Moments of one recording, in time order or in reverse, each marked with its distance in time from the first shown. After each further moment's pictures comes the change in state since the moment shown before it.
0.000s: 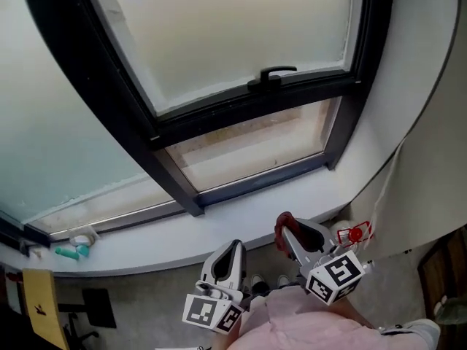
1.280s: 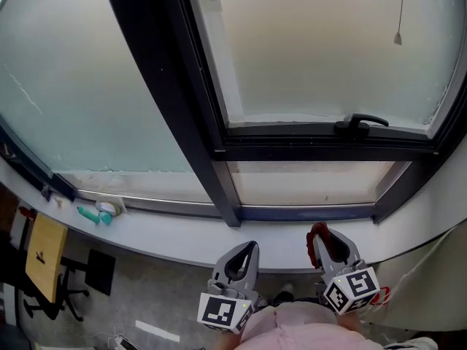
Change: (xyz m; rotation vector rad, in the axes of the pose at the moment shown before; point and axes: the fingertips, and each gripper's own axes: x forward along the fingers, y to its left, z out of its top) left arm 0.056 0.113 0.047 0.220 0.012 0.315; right arm 0.141 -0.047 0.030 -0.041 0.048 0.124
